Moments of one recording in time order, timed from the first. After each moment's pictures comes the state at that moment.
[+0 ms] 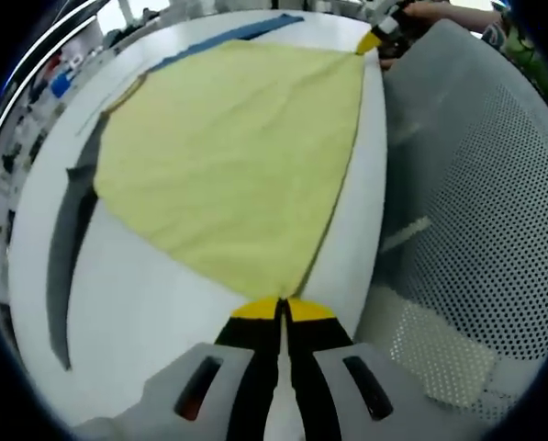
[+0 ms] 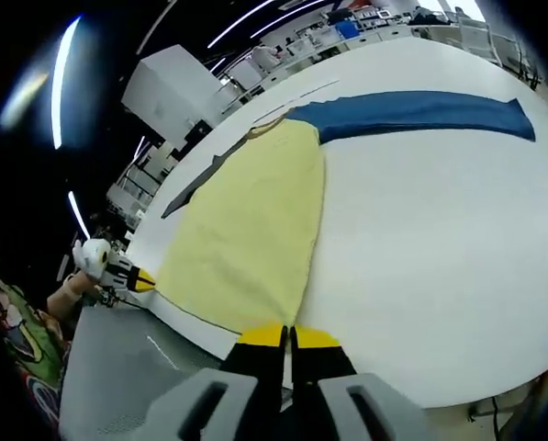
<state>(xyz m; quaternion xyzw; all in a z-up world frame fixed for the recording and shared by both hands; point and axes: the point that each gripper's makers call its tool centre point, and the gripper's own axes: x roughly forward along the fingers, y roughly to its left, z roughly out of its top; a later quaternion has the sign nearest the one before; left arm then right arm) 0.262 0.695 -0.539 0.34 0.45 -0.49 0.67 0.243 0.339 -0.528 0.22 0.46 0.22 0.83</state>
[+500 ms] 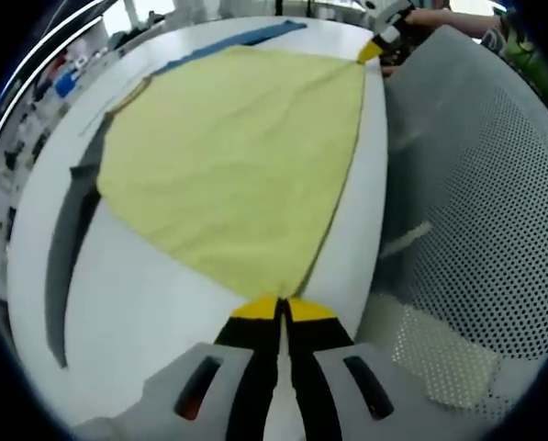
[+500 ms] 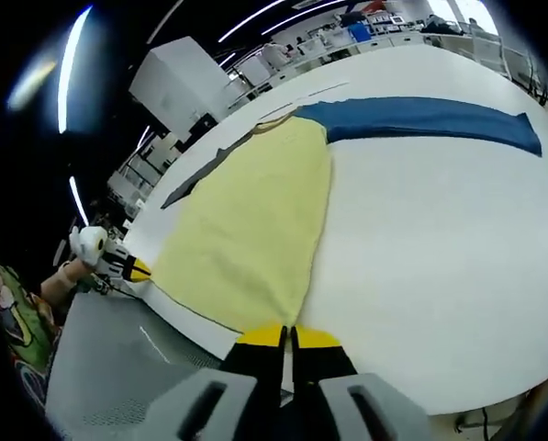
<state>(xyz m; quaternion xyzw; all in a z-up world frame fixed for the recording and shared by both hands) 0.261 0.695 -0.539 0.33 0.43 -0.49 0.68 0.244 0.338 -0.532 0.19 0.46 0.23 0.84</state>
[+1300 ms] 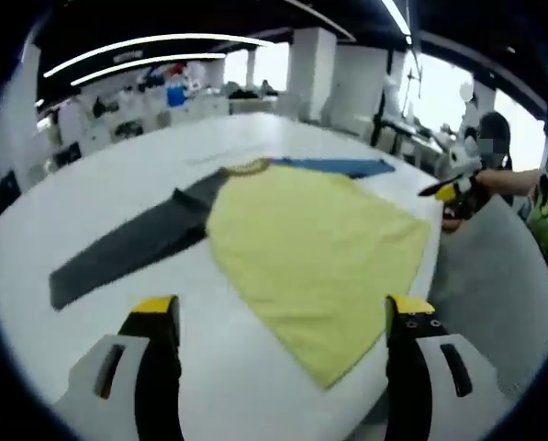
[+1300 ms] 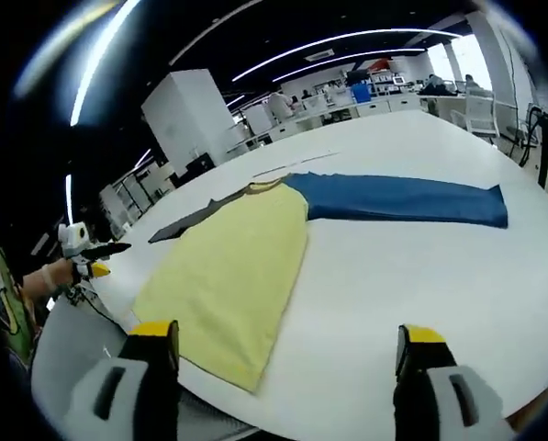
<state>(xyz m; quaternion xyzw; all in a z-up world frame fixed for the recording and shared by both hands) 0.350 0.702 -0.433 0.01 0.26 -0.36 0.90 0.278 0.299 -0.494 0.14 0.33 0.19 0.91</state>
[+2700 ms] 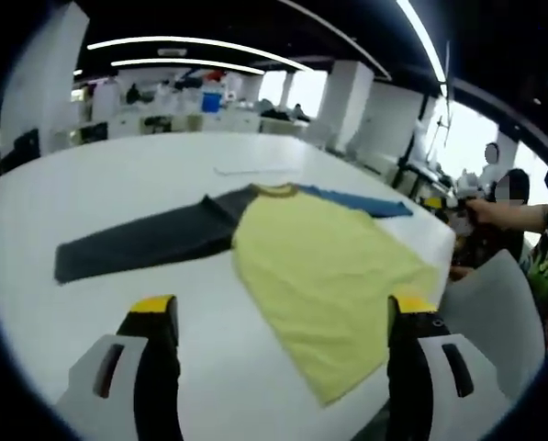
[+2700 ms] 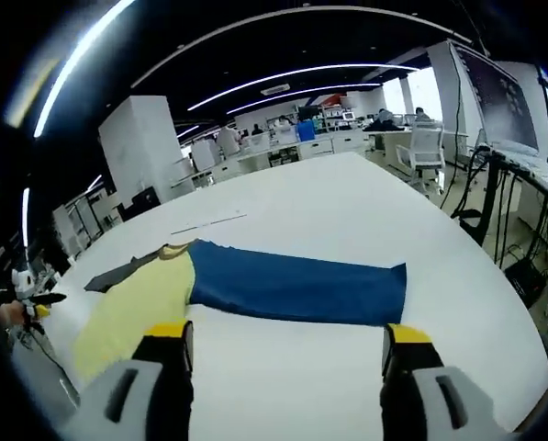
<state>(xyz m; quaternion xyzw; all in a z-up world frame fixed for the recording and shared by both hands) 0.353 0.715 -0.442 -0.02 0.28 -0.33 0.90 0.365 0.160 -0.455 0.11 0.27 0.04 0.95</state>
